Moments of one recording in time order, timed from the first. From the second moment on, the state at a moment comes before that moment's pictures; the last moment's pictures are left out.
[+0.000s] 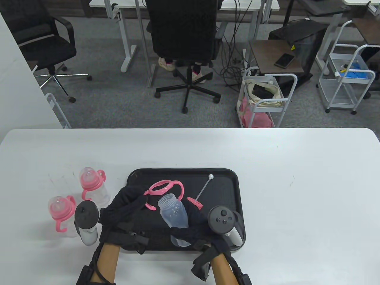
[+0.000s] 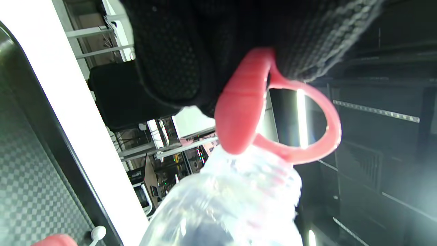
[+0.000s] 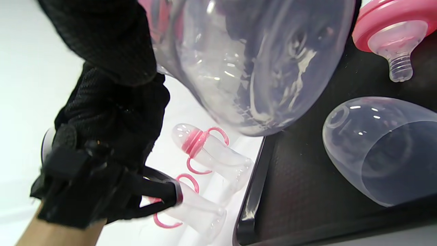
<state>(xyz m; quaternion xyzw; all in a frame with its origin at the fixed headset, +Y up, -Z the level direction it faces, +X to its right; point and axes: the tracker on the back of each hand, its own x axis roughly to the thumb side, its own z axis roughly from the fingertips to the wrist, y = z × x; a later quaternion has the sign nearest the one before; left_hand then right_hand) -0.255 -0.679 -0.338 0.09 -0.16 0.61 0.78 0.036 -0.717 -0.322 0.23 0.07 0.82 0.51</state>
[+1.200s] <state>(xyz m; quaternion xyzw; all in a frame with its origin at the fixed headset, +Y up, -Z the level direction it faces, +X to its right) -0.220 -0.664 -0.315 0.23 -0.14 0.37 0.89 0.042 -0.718 -0.322 0.23 0.05 0.80 0.55</state>
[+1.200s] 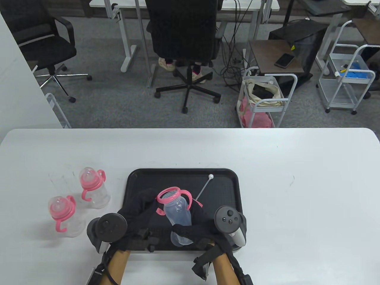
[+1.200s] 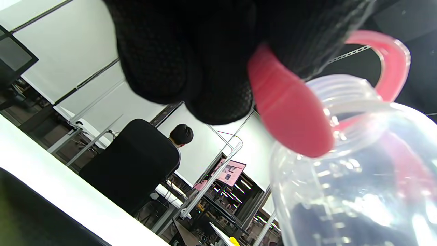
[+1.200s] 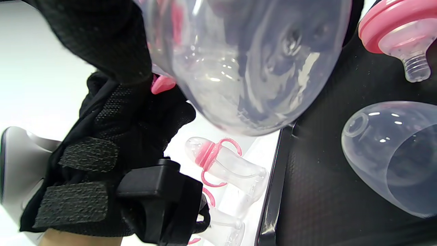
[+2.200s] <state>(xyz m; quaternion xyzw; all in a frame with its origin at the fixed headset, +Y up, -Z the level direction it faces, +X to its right) -0.216 -0.661 -0.317 0.19 -0.24 0.28 0.91 0.041 -0.712 -0.320 0.23 0.00 0.79 0.56</state>
